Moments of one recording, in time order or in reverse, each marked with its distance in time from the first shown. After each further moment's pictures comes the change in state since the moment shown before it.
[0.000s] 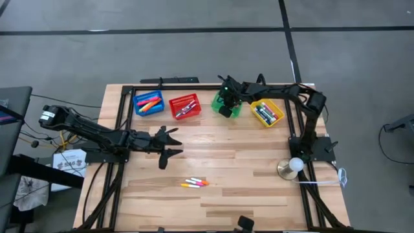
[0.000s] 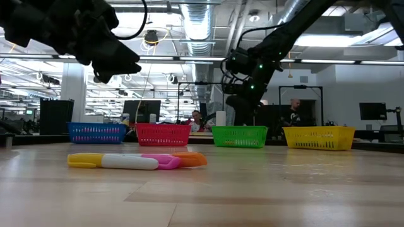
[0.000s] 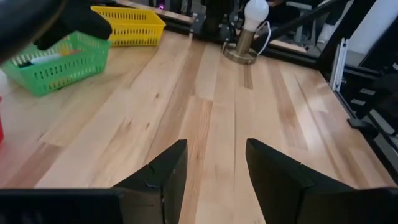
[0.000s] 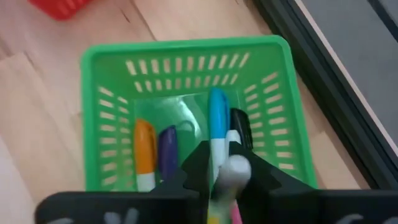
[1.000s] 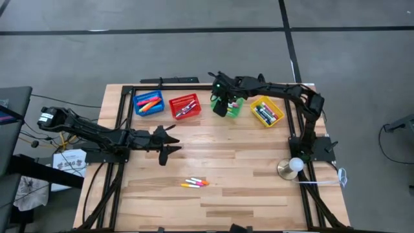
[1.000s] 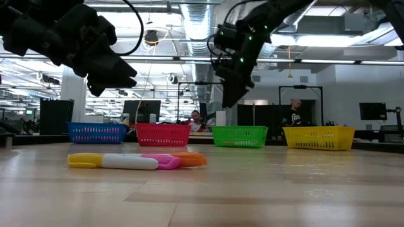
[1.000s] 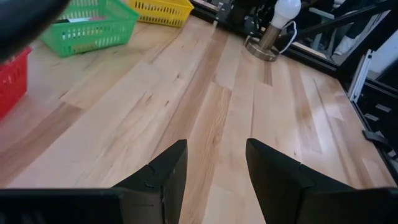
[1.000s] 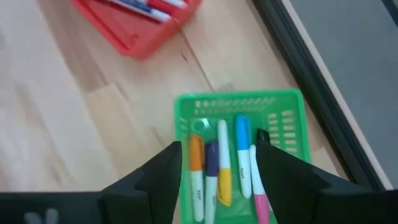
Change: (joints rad) left arm 0.051 -0.020 -0.061 0.000 -0.001 -0.134; right arm 0.099 0.005 0.302 -0.352 0.001 0.053
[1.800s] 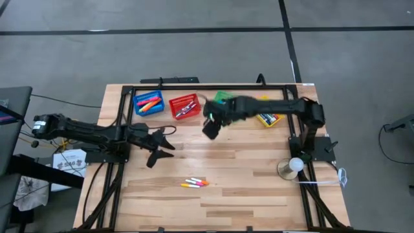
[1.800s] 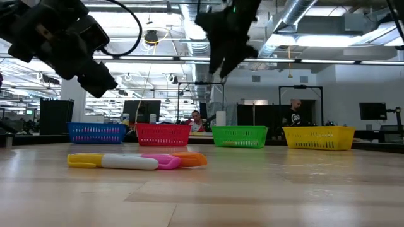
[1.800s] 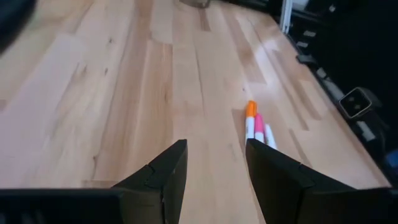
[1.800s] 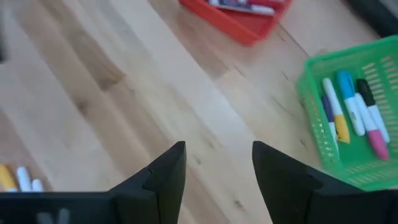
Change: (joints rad) left arm 0.156 -0.139 -0.031 -0.180 0.474 0.244; right arm 0.364 -0.025 0.178 -0.244 0.110 0.555
